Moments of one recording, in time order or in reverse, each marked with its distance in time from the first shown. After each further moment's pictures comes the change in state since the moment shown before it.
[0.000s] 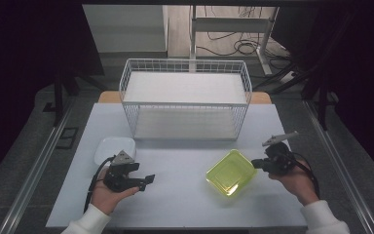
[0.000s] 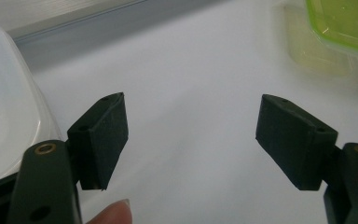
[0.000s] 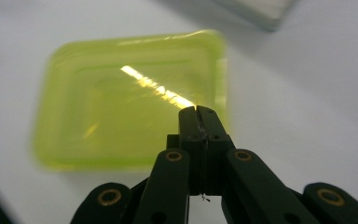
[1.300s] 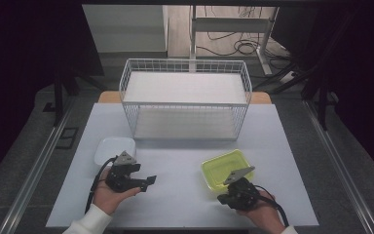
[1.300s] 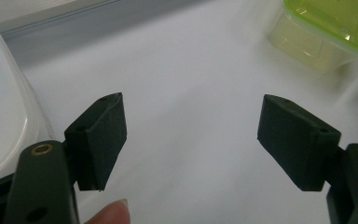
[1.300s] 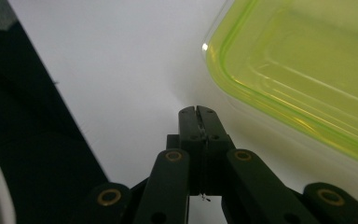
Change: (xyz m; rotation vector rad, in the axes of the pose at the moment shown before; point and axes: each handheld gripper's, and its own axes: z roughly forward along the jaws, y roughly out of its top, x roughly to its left) left arm 0.000 -0.001 0.006 0.017 -0.007 0.001; right arm 0.103 -0.024 0.055 0.066 0.161 -0.141
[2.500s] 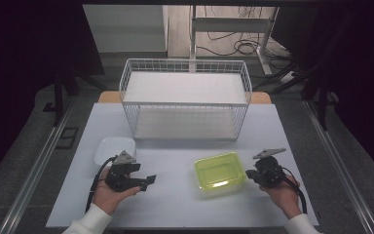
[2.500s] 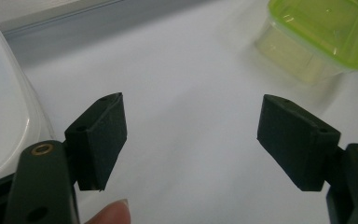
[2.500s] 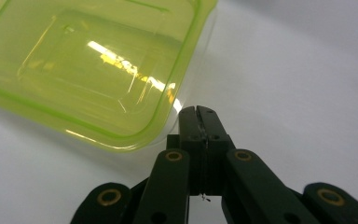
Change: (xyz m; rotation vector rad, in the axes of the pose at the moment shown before) left arm 0.001 0.001 0.000 -0.001 -0.002 -0.013; right arm -0.082 -0.012 -0.023 -0.046 -0.258 0.225
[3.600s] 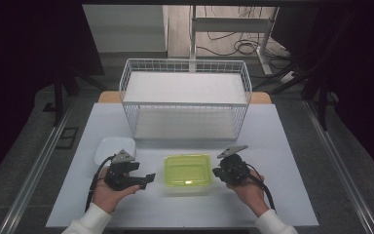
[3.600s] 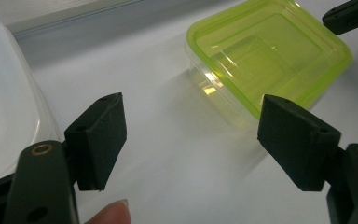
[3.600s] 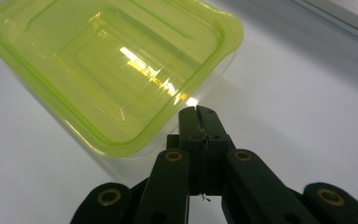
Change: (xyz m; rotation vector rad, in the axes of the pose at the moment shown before) left arm 0.002 0.002 -0.002 -0.010 0.000 -0.030; right arm 0.069 0.046 0.032 -0.047 0.100 -0.112
